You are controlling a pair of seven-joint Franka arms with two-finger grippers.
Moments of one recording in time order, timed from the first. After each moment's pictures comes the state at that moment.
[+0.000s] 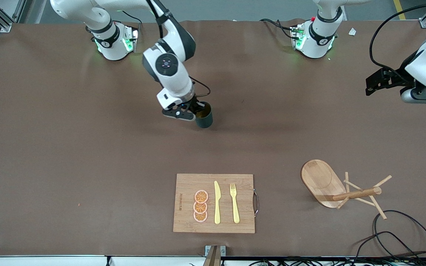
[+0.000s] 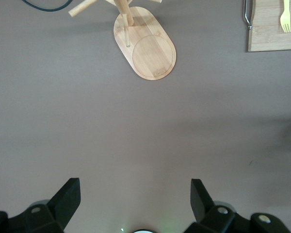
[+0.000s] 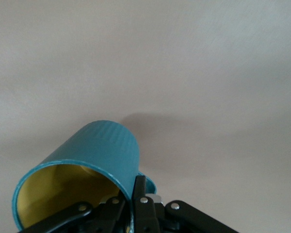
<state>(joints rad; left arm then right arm) 0.03 0.02 -0.15 -1.54 0.01 1.50 -0.05 0.82 0.38 -0.02 -2.00 0.19 2.44 0.95</state>
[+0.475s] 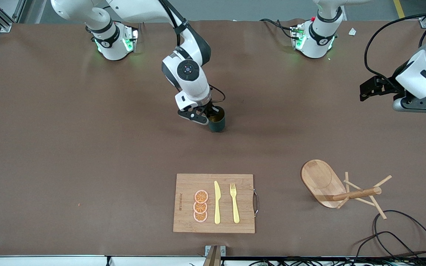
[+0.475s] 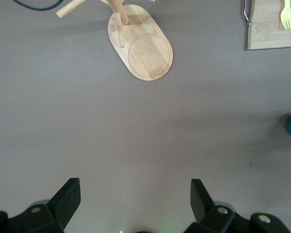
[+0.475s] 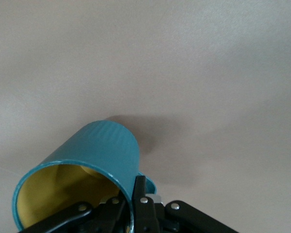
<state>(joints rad) 0.02 0.04 -0.16 -1.54 0.01 1.52 -0.05 0.86 0.51 -0.03 -1.86 0.19 2.45 1.12</state>
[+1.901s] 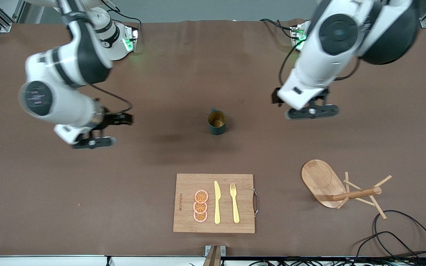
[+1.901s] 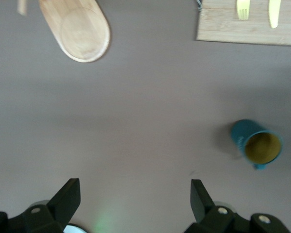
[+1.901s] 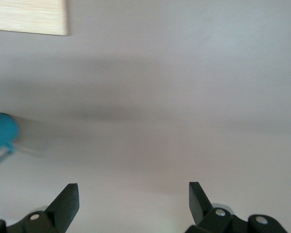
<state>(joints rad) -0.41 0.24 -0.17 -1.49 0.06 1.58 -0.66 0.28 0.25 -0.08 -1.65 0.11 1.69 0.07</state>
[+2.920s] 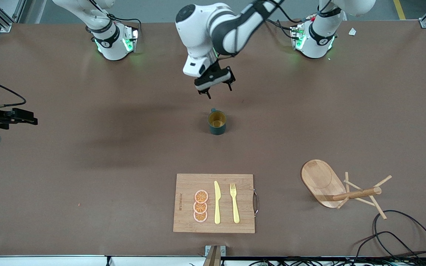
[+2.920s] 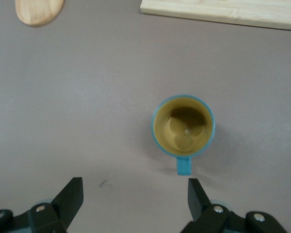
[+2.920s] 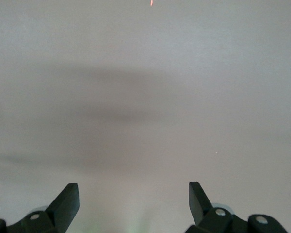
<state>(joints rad) -0.96 0.44 -0.18 -1.71 0.53 1.92 -1.60 -0.08 0.22 -0.07 -1.49 0.01 1.55 -0.28</state>
